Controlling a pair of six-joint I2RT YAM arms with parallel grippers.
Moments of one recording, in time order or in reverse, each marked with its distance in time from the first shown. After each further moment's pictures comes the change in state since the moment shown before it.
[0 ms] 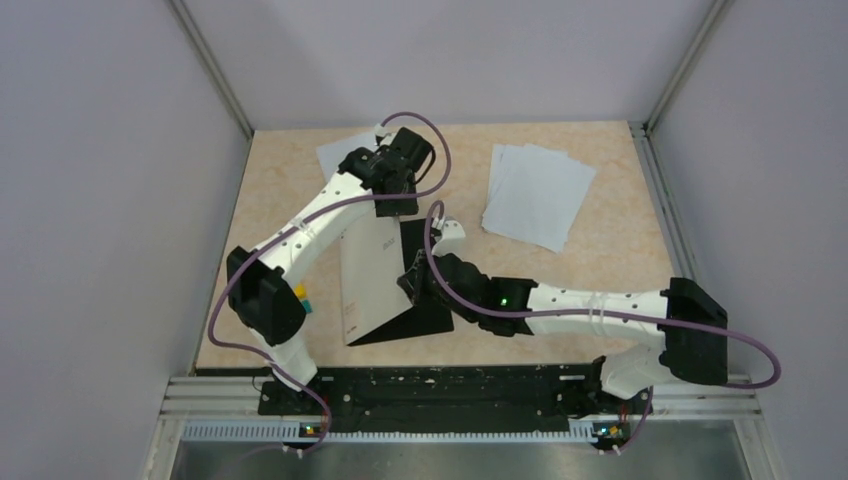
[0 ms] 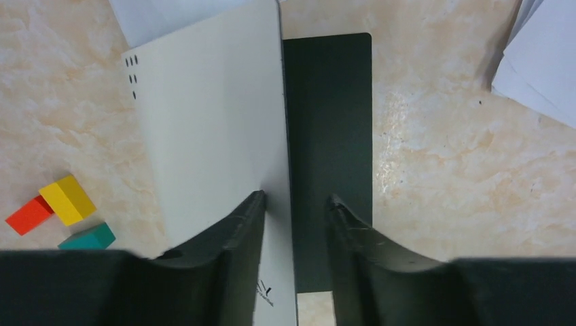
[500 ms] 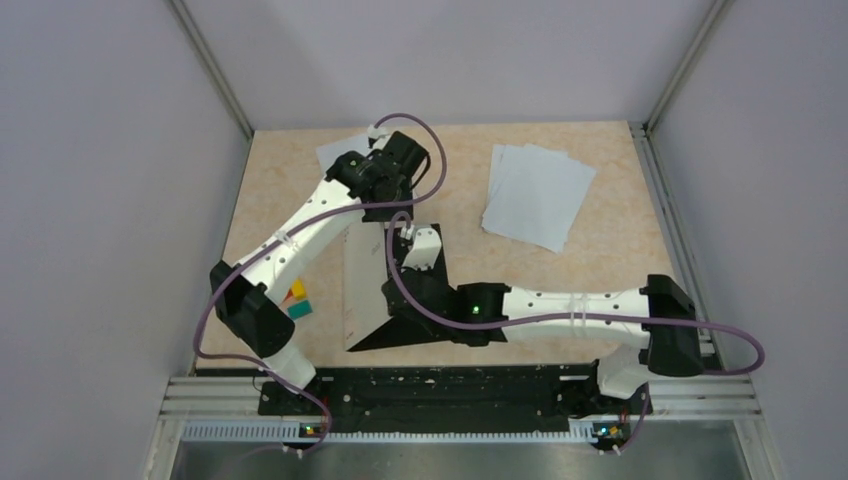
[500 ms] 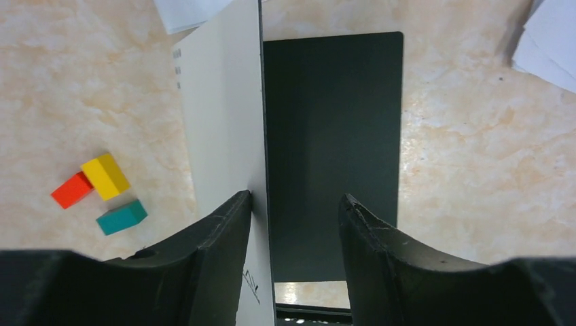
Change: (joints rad) left arm -0.028 -0.080 -0.002 -0.081 -0.018 -0.005; right arm 0.150 0.118 0.266 -0.285 0.228 0.046
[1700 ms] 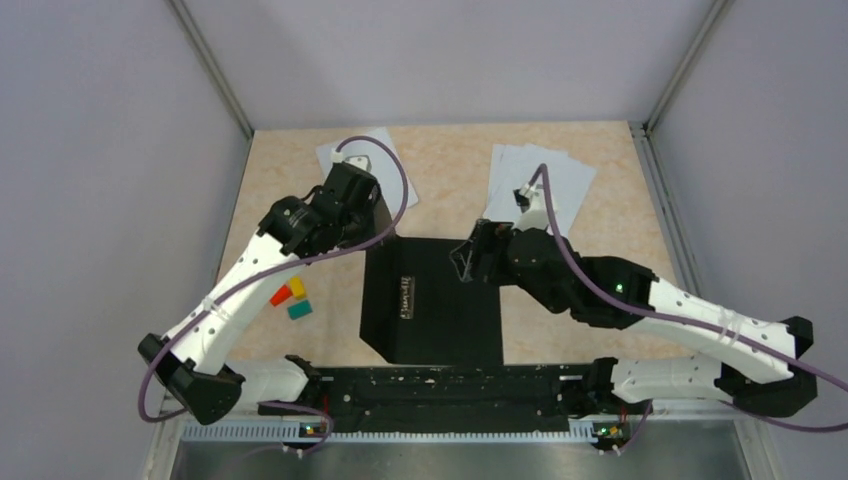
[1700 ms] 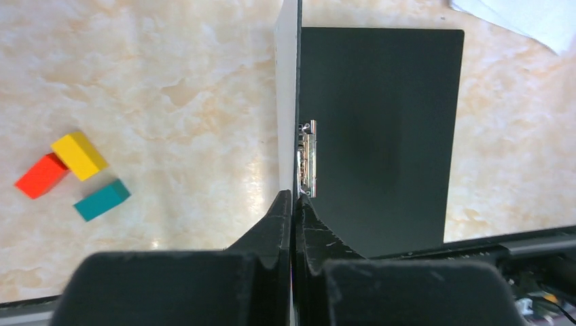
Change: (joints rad) left arm 0.016 -0.390 -0.287 0.064 0.131 0.058; right arm -0.138 -0.443 0.014 -0.398 -0.037 -0.030
